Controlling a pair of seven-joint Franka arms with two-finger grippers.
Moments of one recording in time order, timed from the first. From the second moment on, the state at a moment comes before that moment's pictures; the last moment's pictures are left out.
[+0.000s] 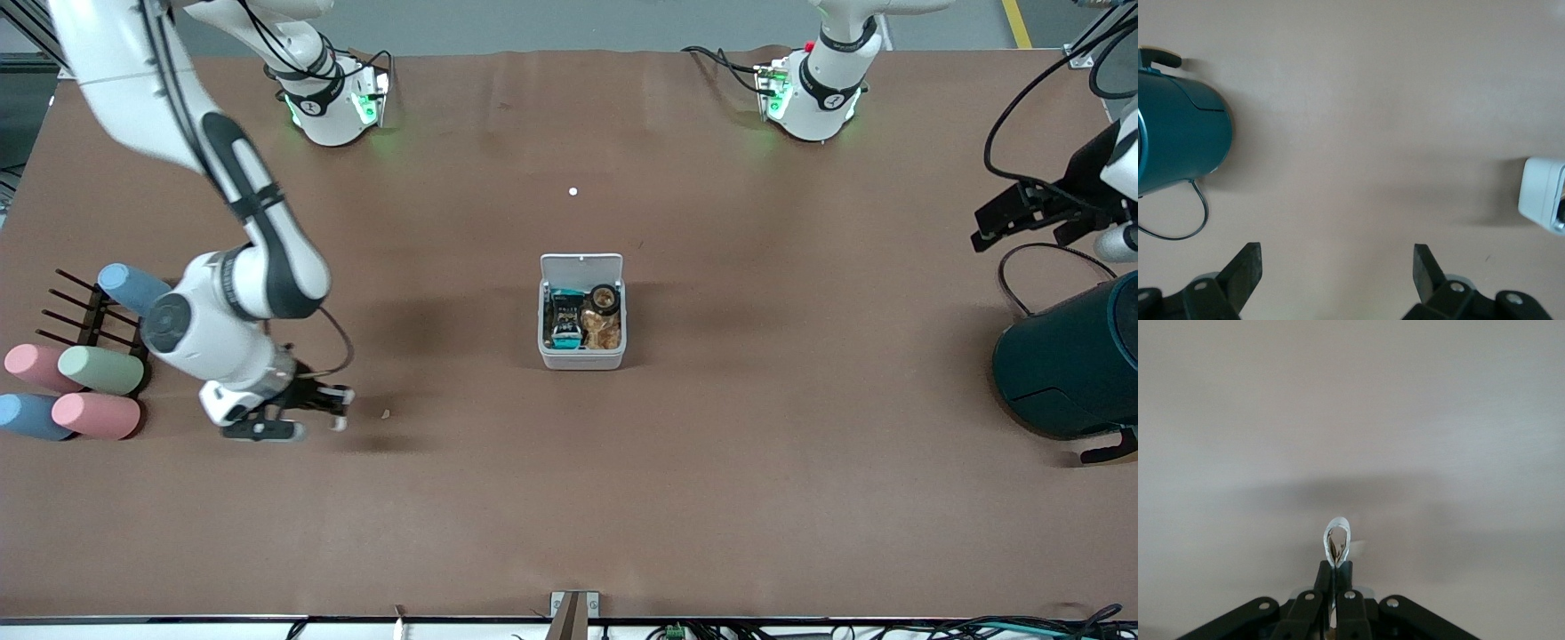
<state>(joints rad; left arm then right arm) -0.04 -0.01 -0.02 -1.56 0.00 1.56 -0.07 0.18 0.52 0.09 -1.76 0.20 2.45 0.26</state>
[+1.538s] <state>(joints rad) -0.04 0.02 -0.03 -1.53 0.02 1.61 -0.09 0.66 0.53 0.08 -1.61 0.19 2.29 0.80</state>
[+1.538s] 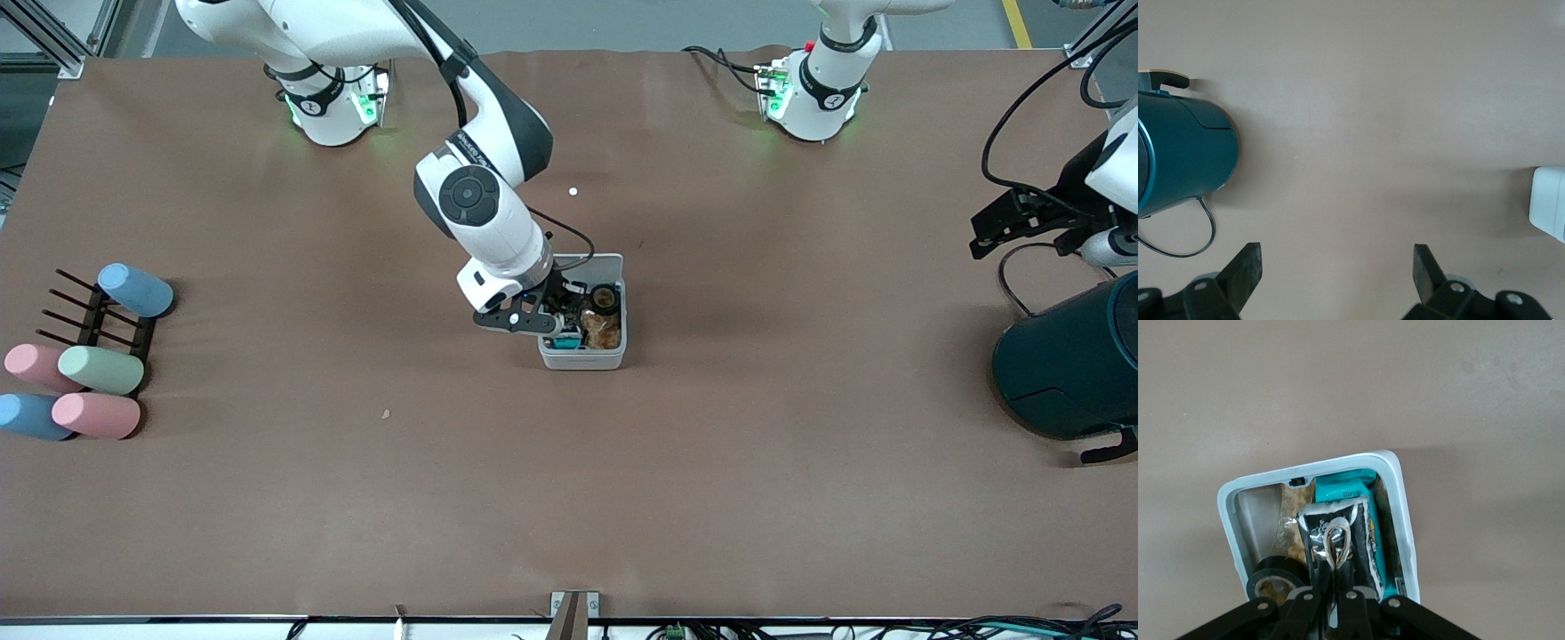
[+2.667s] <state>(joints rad) -0.03 0.02 -0.03 -1.53 -0.03 1.61 -0.10 0.66 0.46 -0.04 -1.57 0.19 2.26 0.80</state>
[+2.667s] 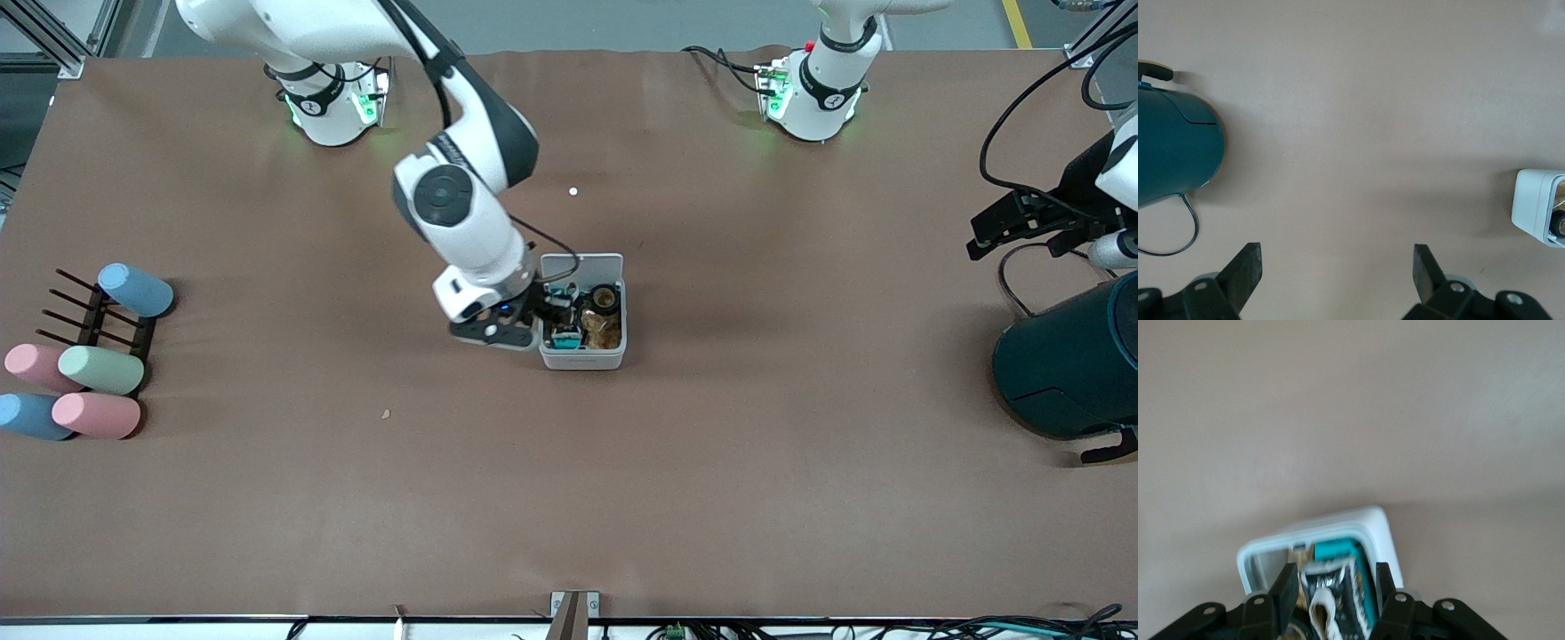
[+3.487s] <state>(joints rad) -0.03 0.02 -0.03 -1.53 -0.03 1.61 -0.10 0.08 0.04 -0.09 -1.56 0.19 1.51 0.20</state>
